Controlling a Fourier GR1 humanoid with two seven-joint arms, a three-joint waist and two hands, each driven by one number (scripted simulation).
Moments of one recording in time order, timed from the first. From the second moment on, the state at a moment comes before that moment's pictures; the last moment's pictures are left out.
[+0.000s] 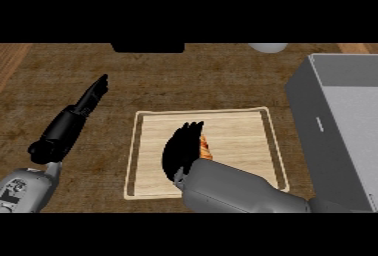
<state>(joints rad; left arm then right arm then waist) -0.24 0.48 -0.23 -1.51 0.11 0.01 -0.10 -0.91 -0.03 1.12 -1.09 0.42 0.47 1.16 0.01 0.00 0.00</state>
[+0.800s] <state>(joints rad) -0.22 0.45 -0.17 -1.52 0.07 -0.04 -0.11 -0.83 -0.03 1.07 -1.07 0.66 0.50 1.01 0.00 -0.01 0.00</state>
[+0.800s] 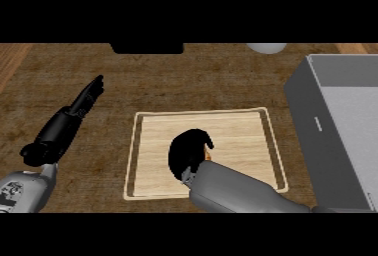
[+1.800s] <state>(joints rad) -0.19 0.43 -0.14 -1.52 0.06 -0.03 -0.09 -0.57 -0.43 1.33 -1.99 0.79 0.08 0.30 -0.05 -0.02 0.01</state>
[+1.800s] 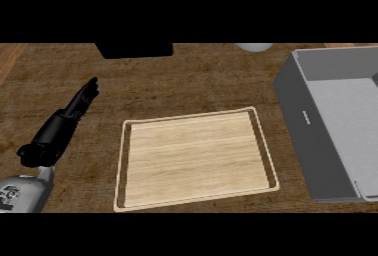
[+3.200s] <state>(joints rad) -0.20 0.42 -0.15 -1.54 0.05 -0.06 -0.10 -0.20 -1.21 0.42 -1.96 0.09 -0.30 -0.10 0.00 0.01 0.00</state>
